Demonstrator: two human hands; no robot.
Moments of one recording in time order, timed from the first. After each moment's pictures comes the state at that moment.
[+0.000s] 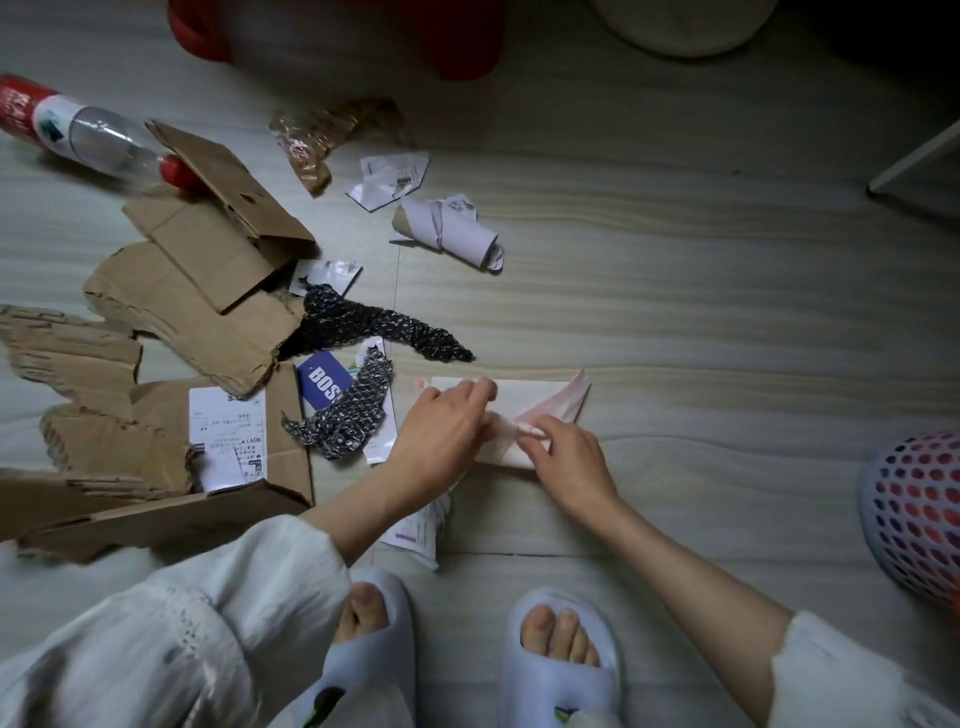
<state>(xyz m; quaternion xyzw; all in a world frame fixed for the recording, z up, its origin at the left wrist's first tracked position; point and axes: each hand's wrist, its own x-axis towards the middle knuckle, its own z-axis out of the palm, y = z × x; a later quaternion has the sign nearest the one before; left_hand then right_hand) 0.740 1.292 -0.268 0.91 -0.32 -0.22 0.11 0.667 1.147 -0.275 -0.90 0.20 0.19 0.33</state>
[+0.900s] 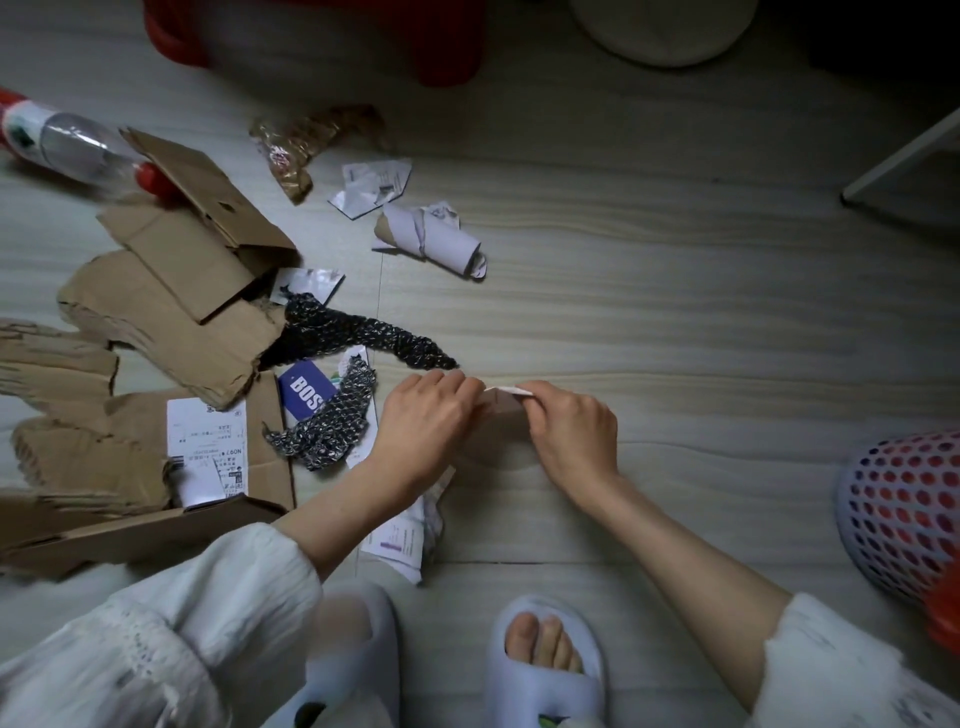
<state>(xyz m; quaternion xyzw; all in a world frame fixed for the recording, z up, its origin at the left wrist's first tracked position) 0.749 1.286 -0.260 0.93 -0.35 -0.03 0.10 0.698 1.140 -0.243 -0.96 0.17 0.08 0.19</state>
